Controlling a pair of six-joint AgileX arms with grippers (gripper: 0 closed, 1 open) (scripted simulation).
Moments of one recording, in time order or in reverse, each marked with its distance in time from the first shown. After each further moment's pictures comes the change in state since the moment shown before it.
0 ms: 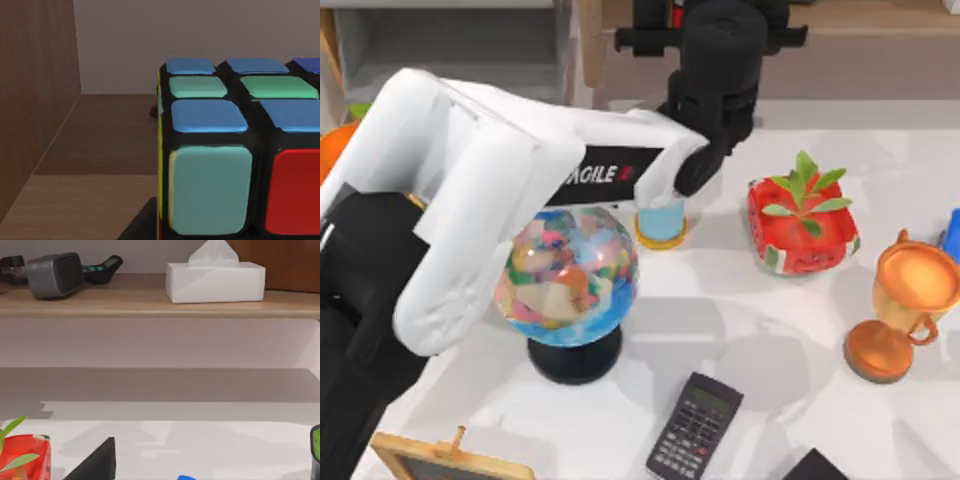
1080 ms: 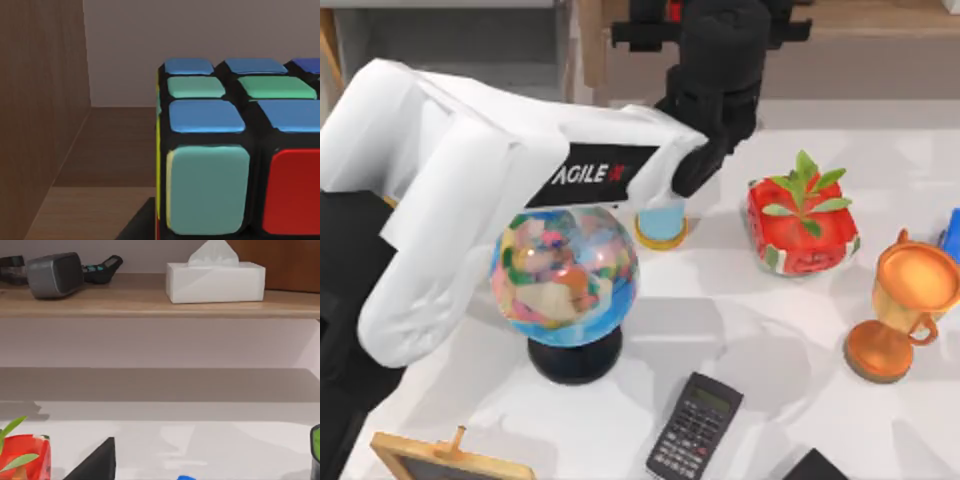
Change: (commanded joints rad) left arm -0.022 -0.090 -0.080 -0.007 -0.025 0.005; right arm 0.000 0.000 0.000 0.000 0.000 0.000
